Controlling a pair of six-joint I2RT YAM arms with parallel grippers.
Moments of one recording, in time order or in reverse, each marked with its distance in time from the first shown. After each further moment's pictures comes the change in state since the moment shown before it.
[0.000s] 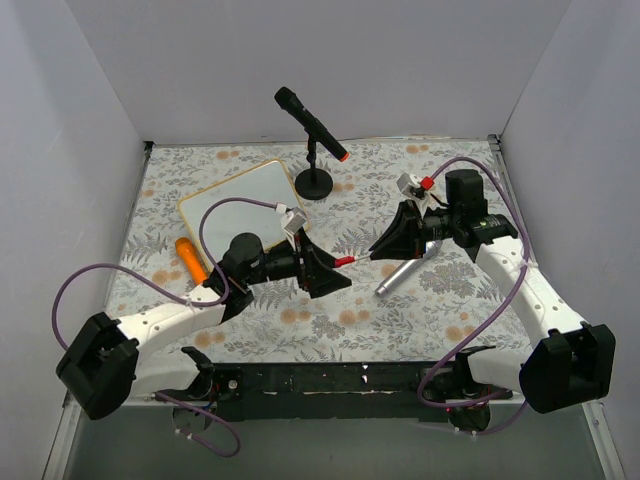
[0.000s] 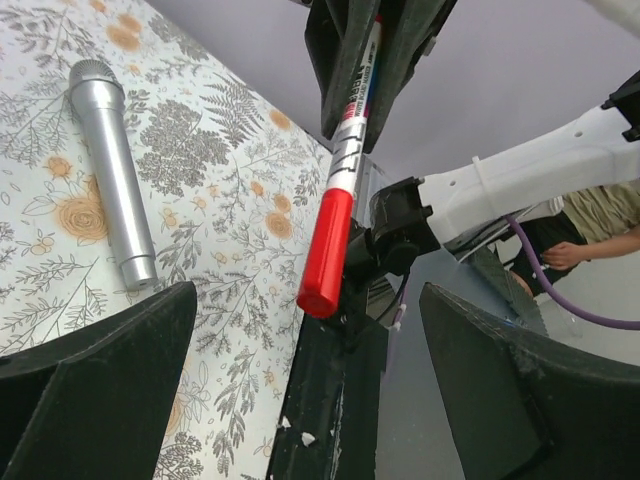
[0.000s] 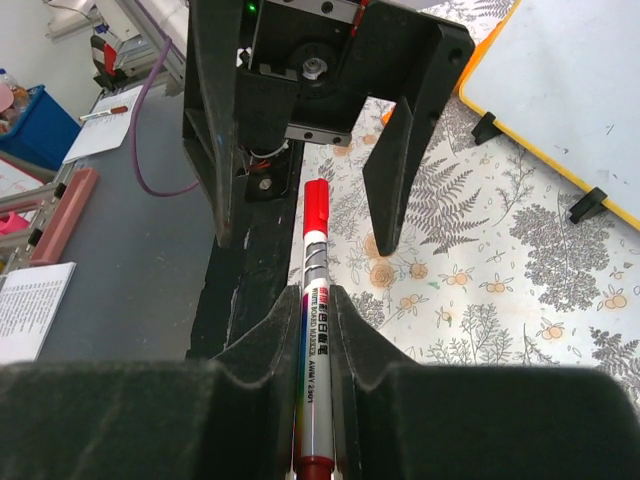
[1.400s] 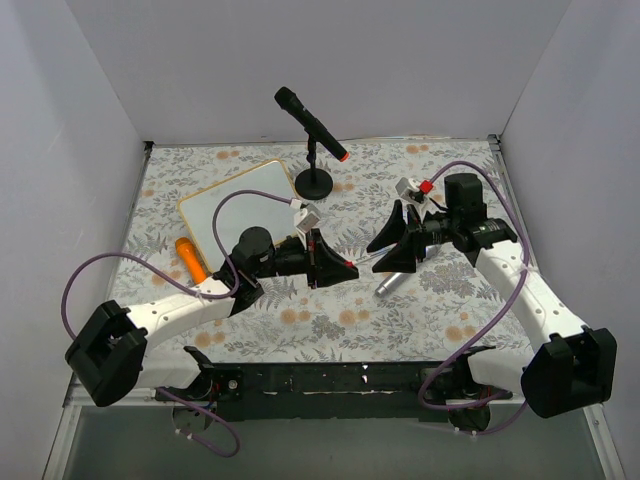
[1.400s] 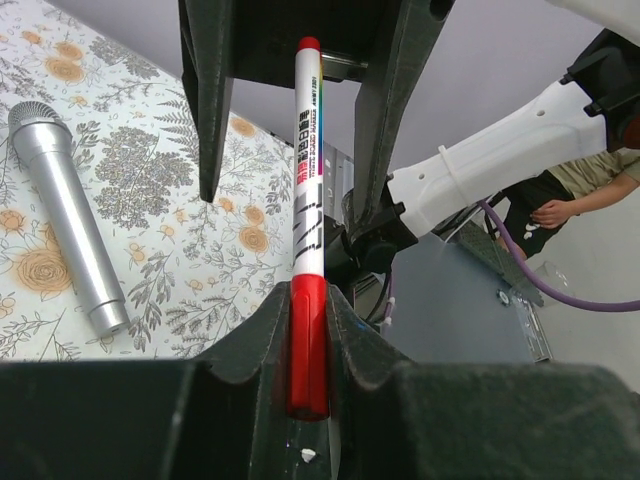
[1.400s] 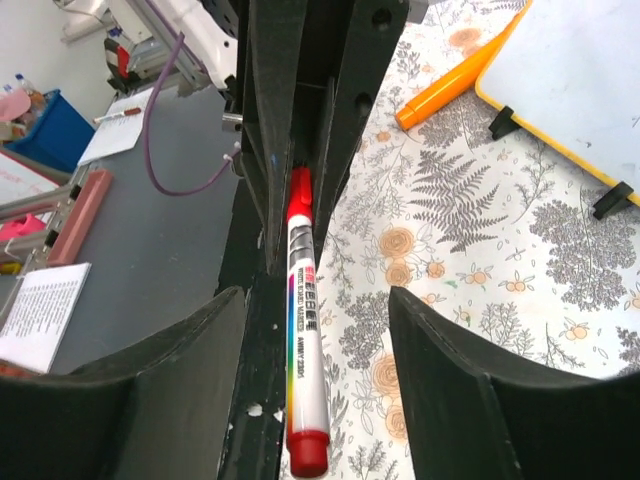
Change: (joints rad) left arm -0.048 0.121 0.110 0.031 0.080 0.049; right arm 0.016 -0.010 -0.014 -0.055 0.006 -0.040
